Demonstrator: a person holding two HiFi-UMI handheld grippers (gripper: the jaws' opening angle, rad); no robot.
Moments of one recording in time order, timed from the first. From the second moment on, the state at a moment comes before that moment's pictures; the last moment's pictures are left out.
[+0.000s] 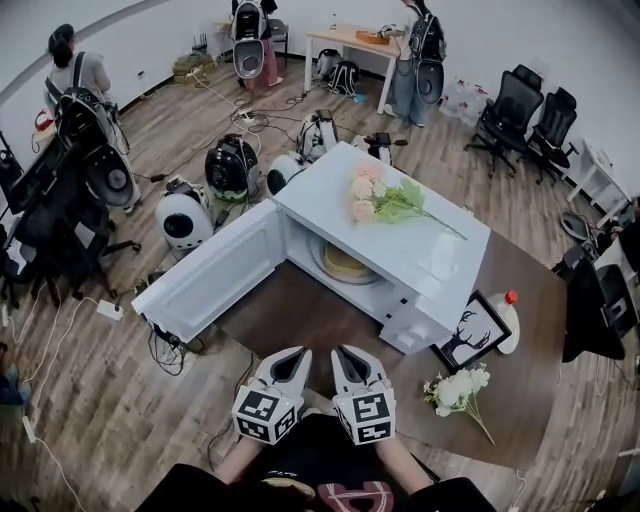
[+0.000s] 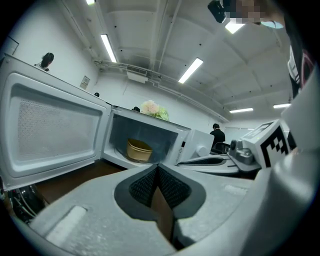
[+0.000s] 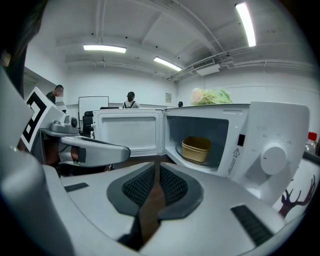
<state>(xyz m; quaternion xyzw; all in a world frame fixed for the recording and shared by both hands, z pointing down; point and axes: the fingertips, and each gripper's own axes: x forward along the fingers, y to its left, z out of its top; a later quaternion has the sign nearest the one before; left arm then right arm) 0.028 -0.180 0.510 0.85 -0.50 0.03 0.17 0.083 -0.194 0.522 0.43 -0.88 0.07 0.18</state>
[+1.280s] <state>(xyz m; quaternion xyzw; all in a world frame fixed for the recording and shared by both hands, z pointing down) -0.021 -0.295 0.515 0.88 -0.44 0.04 0.18 0.036 -0.371 0.523 0.44 -0.83 -0.04 0.34</state>
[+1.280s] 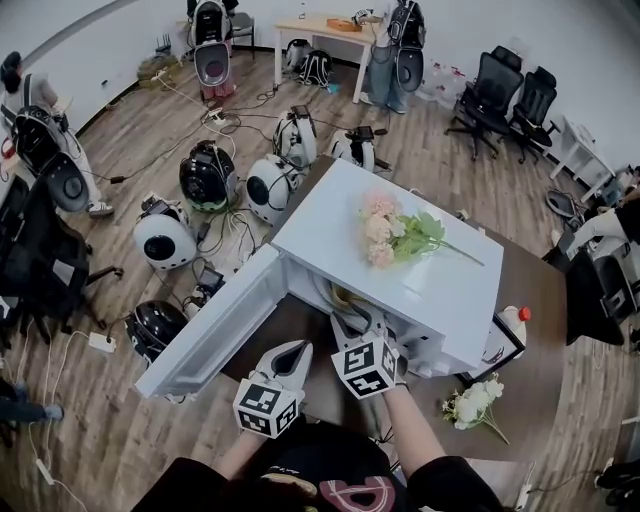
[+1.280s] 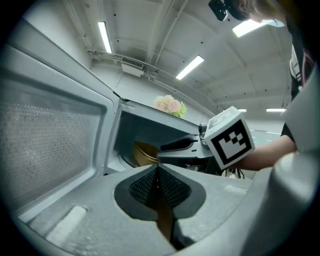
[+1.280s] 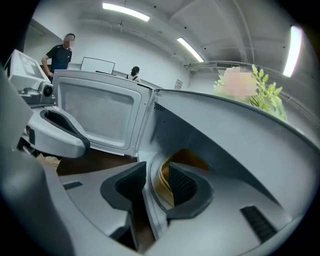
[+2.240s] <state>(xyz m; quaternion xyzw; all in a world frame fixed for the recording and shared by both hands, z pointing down) -0.048 -0.309 0.521 0.87 -0.45 0.05 0.19 0.036 -0.406 0.583 0.36 -0.78 -0.09 0.50</state>
